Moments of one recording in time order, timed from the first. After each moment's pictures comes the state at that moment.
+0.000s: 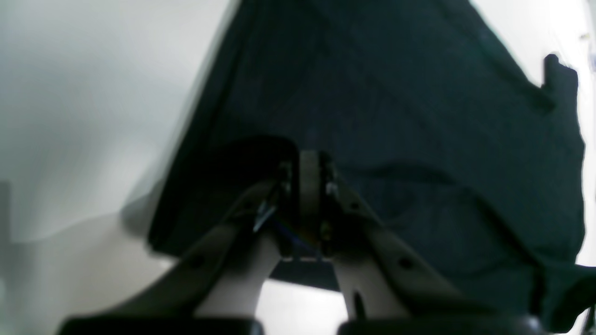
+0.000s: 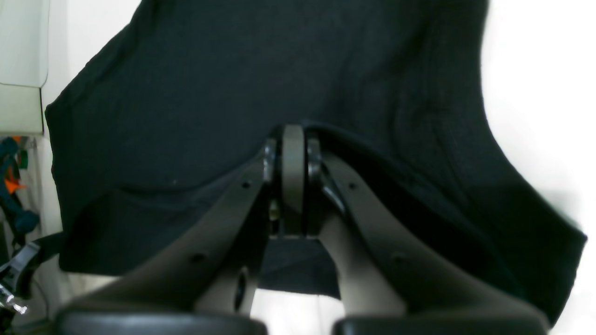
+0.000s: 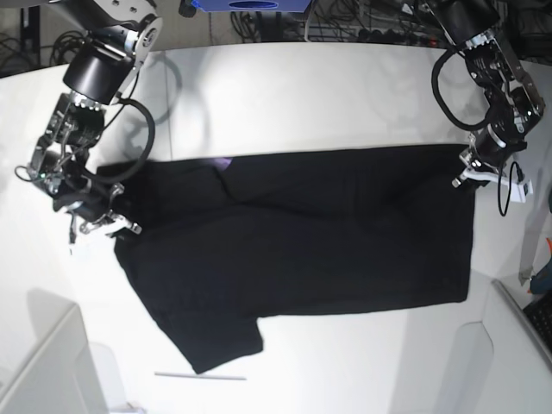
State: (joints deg) left arm 6.6 -11.9 -38.4 90.8 -43.9 -8.5 58.3; right arm 11.1 5.0 29.2 80.1 34.0 16.3 -64.6
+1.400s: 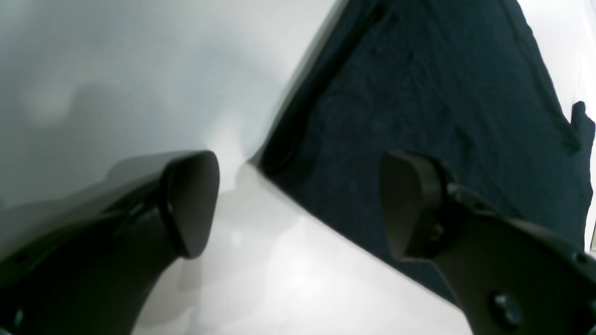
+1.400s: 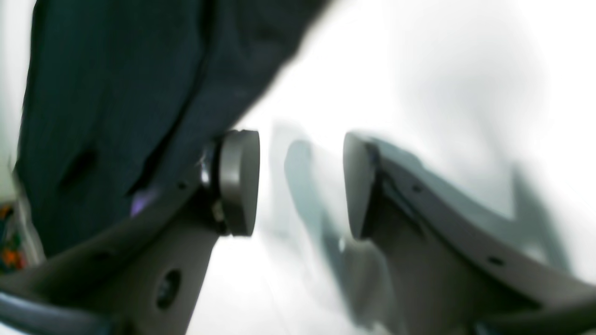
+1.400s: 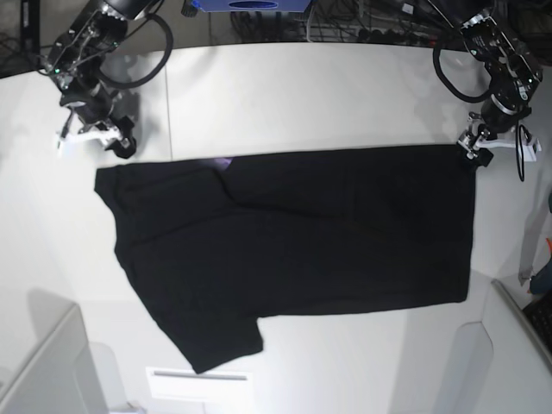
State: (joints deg) left arm 10.6 -8.6 -47.3 86.3 -44.8 -9.2 56.7; right arm -9.7 -6.2 44.8 89.7 35.3 16.7 -56.3
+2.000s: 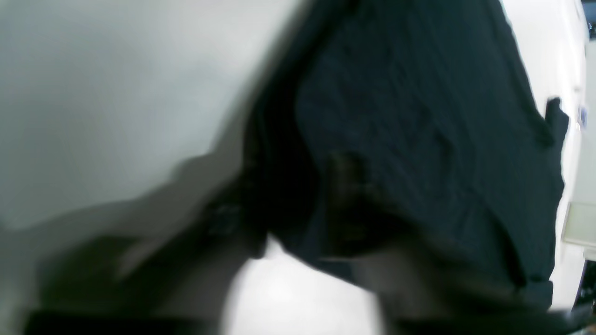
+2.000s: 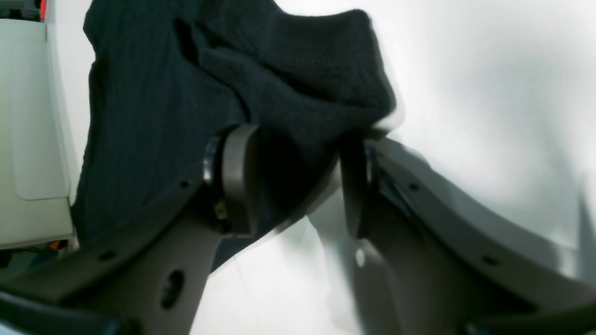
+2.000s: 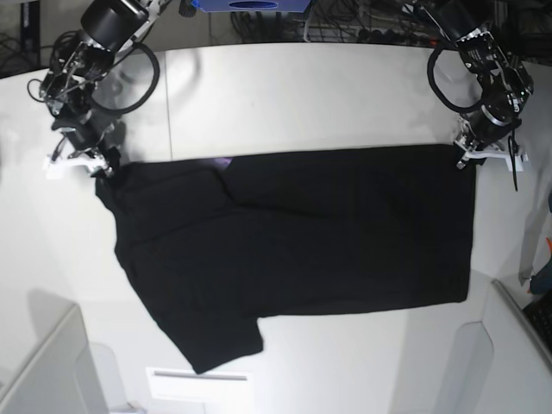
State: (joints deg) left arm 7.6 -8.7 -43.9 79.0 -46.2 -9.7 55.3; right arm -2.0 -1.0 45.7 75.6 38.7 18.3 -49.7
